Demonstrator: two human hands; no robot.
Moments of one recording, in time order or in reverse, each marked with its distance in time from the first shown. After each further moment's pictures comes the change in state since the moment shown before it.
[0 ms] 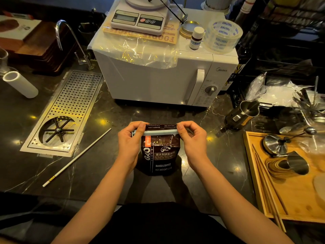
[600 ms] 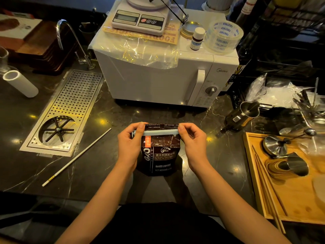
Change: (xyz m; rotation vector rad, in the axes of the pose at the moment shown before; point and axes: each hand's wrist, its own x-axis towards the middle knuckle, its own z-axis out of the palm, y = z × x) left_hand -0.005 -0.003 0.000 0.065 0.051 0.020; right_hand -0.004 0.000 -0.001 -0.028 0.009 -0.003
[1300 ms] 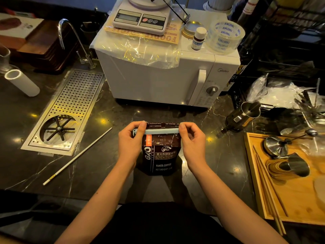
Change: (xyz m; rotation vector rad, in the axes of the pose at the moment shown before) left_hand 0.002 0.002 -0.003 0.170 -0.012 0.049; right_hand -0.003 0.001 0.005 -0.050 0.029 -0.028
